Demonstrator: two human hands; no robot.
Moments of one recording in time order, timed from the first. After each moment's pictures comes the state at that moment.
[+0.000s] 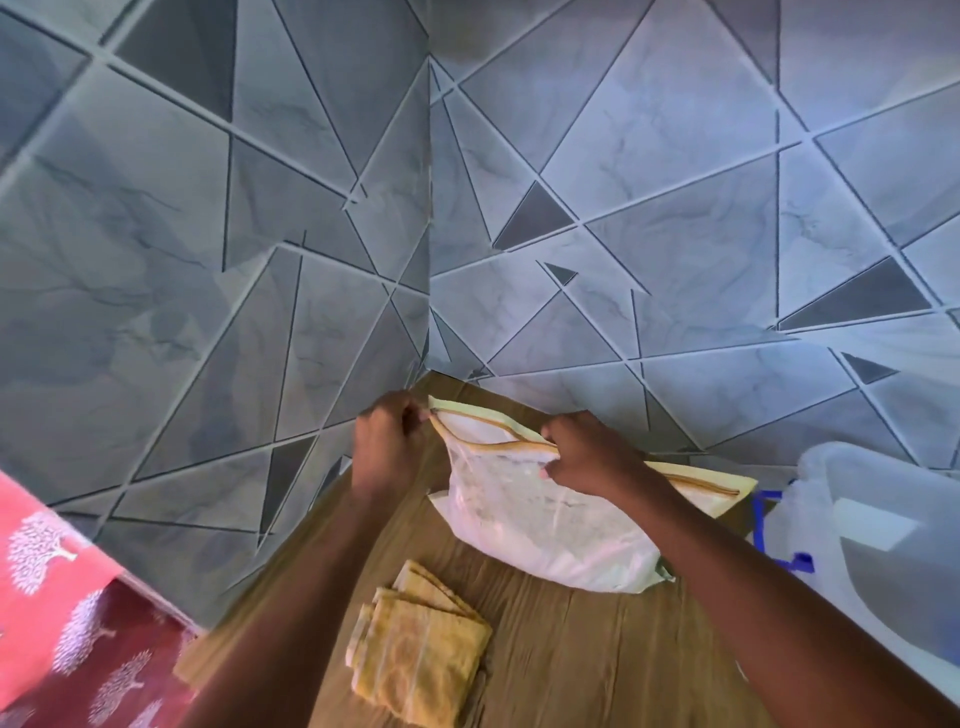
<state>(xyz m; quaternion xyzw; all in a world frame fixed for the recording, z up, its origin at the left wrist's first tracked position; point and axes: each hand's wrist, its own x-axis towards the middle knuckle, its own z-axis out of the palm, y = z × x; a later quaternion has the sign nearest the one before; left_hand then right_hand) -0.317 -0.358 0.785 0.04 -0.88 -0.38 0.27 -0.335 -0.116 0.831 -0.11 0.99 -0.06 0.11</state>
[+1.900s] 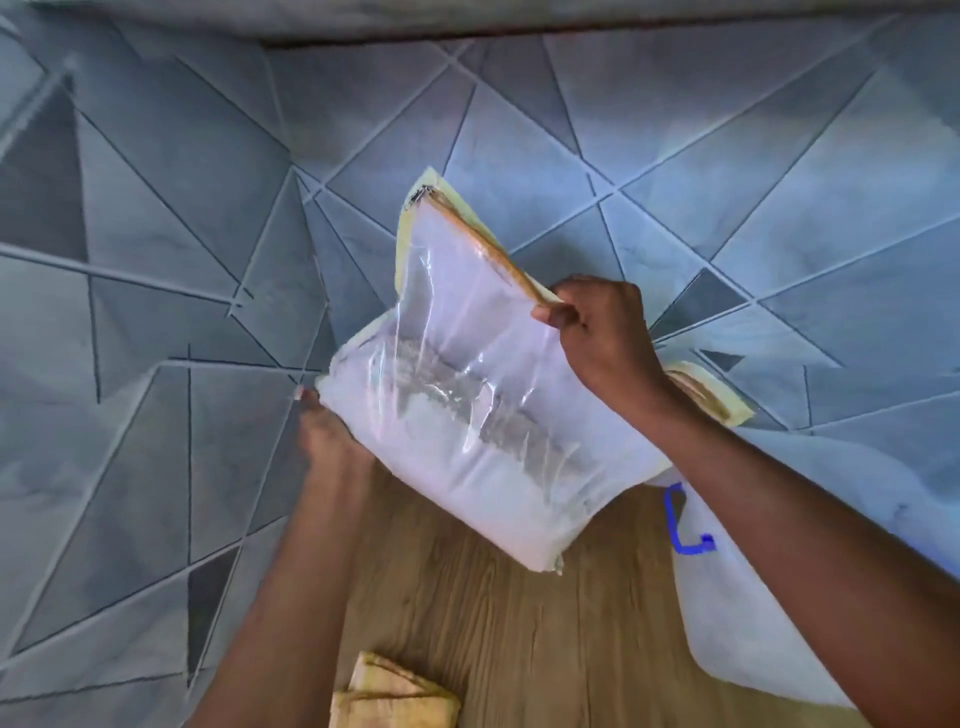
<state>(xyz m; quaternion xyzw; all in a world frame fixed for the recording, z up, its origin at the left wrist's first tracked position) -0.432 -0.333 0.831 0.21 -0.47 -0.86 0.07 -0.330 -0.043 0.985 -0.16 0.86 -0.27 -0.41</state>
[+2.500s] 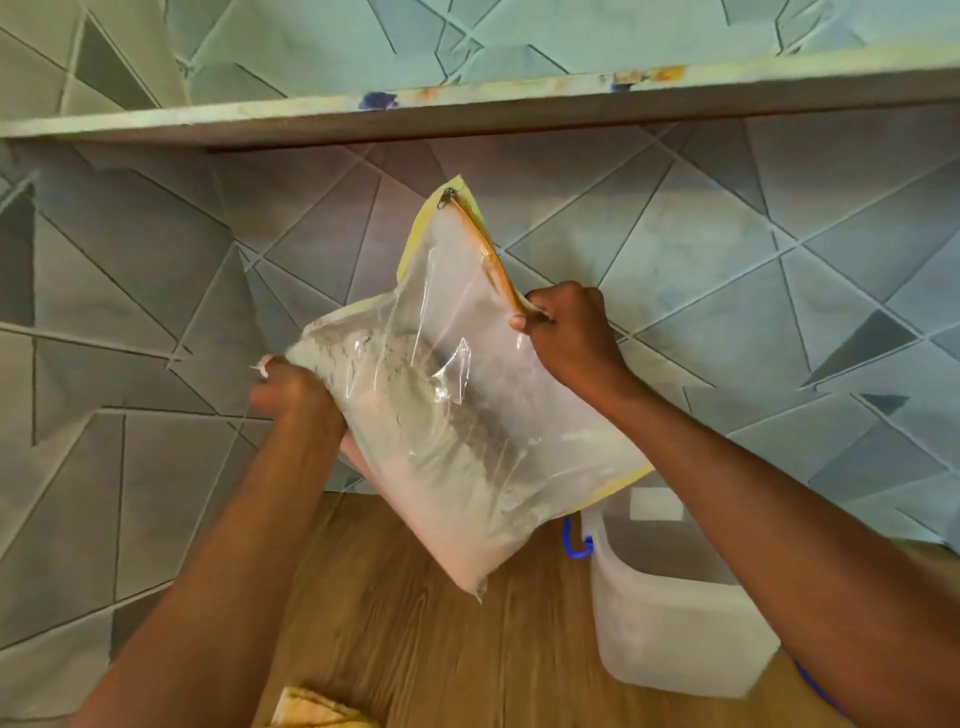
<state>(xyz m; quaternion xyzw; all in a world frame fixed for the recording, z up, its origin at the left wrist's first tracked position) -0.338 -0.203 0.993 0.24 -0.43 -0.84 0.23 -0.253 0.052 1.040 -0.06 0.89 -0.31 -0.32</state>
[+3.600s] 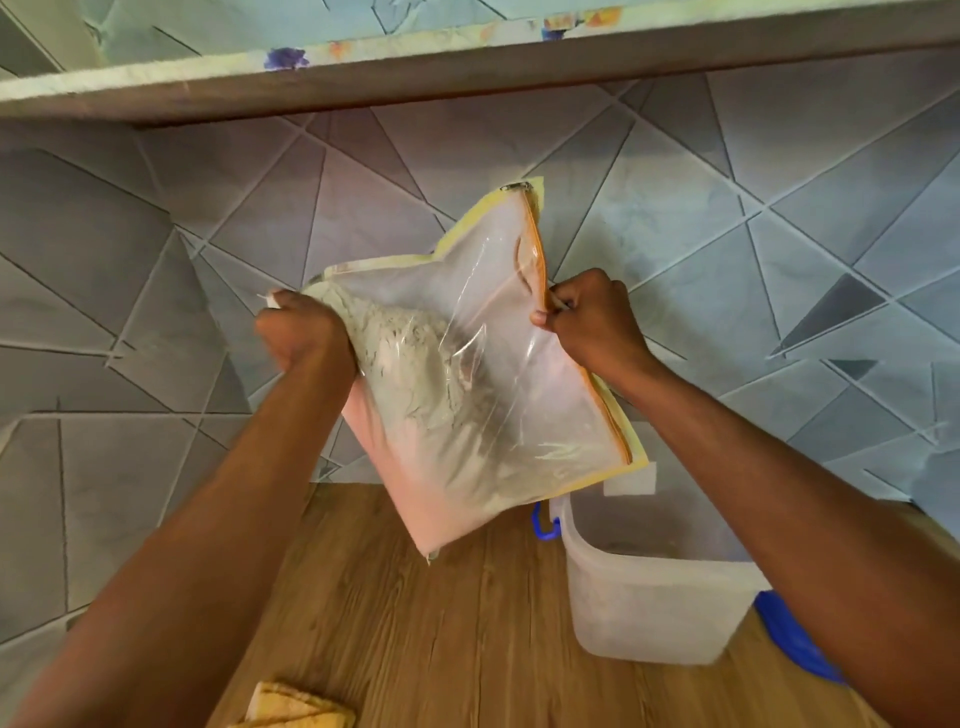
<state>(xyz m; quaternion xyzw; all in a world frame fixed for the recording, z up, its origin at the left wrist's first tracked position) -0.327 -0.116 1.039 0.27 -0.65 -0.65 0.29 -0.259 0.125 1.017 0.00 0.88 -0.37 -0.31</state>
